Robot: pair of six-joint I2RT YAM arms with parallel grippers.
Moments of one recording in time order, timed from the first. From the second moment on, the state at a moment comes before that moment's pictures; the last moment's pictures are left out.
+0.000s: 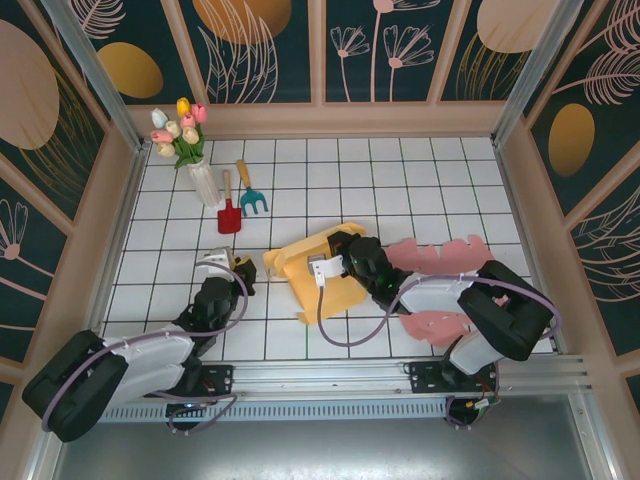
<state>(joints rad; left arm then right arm) -0.65 1.07 0.03 0.73 -0.39 -0.52 0.87 1.51 0.54 0.64 0.25 -1.45</state>
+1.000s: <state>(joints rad) -0.65 1.36 0.01 1.09 0.01 -0.44 0.84 1.53 0.50 0.71 0.24 -1.50</state>
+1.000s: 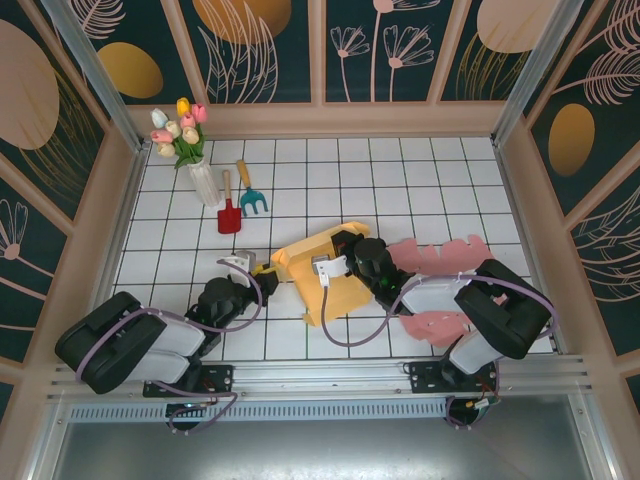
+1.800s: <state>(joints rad) -0.74 1.50 0.12 1.14 0.05 -0.44 0.84 1.56 0.50 0.73 0.28 -1.49</state>
